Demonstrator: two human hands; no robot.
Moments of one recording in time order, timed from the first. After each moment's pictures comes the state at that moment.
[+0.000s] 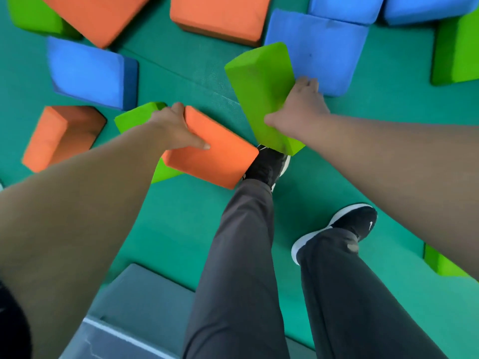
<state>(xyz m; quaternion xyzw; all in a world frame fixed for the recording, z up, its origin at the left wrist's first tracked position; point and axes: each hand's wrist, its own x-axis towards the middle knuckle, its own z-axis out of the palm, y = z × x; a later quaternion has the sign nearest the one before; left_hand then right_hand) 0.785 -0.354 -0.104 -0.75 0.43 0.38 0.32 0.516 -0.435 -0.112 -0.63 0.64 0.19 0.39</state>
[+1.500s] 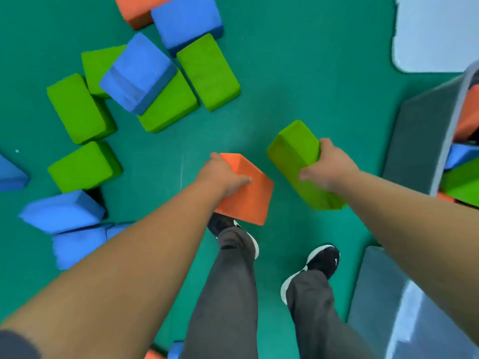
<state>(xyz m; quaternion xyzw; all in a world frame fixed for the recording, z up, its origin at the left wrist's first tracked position) 0.241 -0.147 0.063 -0.18 0.86 0.18 0.45 0.246 0.114 0.080 0.22 0.87 -0.18 0.41</state>
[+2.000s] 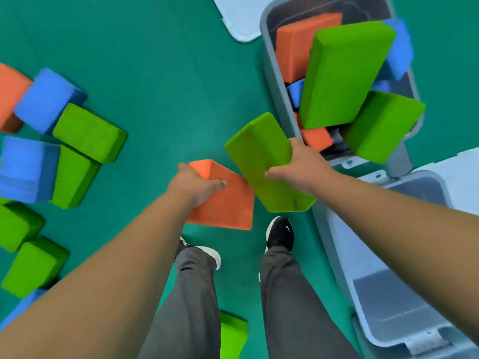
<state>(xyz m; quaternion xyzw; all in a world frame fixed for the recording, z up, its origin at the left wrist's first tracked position) 0.307 0.120 0.116 -0.03 0.88 0.11 0.47 0.424 0.352 0.139 0.38 0.80 -0.39 0.28</state>
